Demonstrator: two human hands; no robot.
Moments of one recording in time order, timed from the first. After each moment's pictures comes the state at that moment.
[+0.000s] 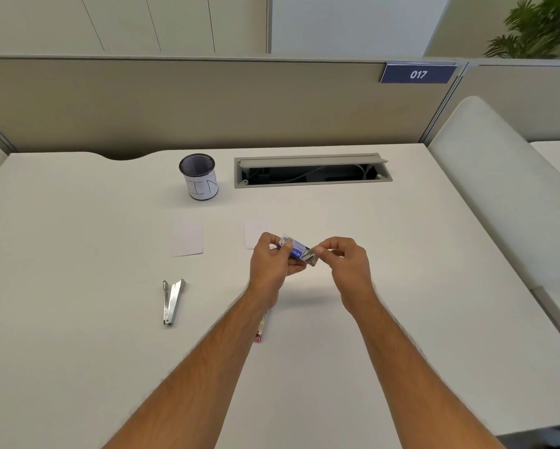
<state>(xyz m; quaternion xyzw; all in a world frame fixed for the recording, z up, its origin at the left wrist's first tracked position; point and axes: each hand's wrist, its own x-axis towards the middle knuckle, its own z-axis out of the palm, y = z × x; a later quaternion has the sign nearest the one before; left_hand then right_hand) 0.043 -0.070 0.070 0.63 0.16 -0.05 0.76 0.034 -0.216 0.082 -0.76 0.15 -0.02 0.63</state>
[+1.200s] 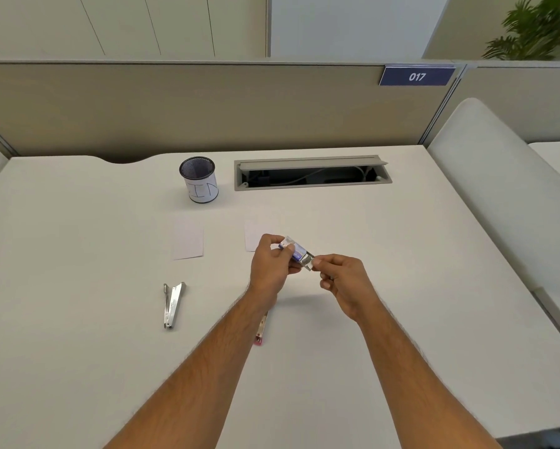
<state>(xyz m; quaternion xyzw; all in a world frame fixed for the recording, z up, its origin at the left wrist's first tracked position) 0.047 -0.068 0.066 0.66 0.14 -0.04 0.74 0.034 -0.228 0.060 -0.63 0.17 0.12 0.75</state>
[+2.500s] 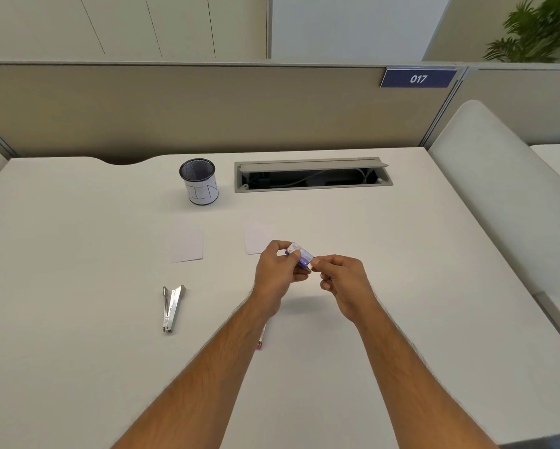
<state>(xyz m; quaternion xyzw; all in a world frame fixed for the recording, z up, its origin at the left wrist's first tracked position) 0.047 -0.074 0.066 0.65 0.16 -0.08 0.74 0.040 -0.224 0.060 -0.65 0.17 0.10 0.74</state>
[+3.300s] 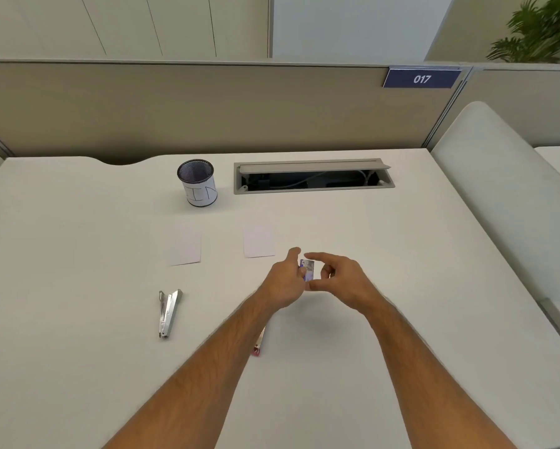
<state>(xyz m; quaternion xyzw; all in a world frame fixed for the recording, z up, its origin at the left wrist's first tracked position) 0.061 -0.076 0.057 0.88 -0.02 -0.18 0.43 0.059 -0.244 0.059 -0.86 -0.01 0.14 0.49</state>
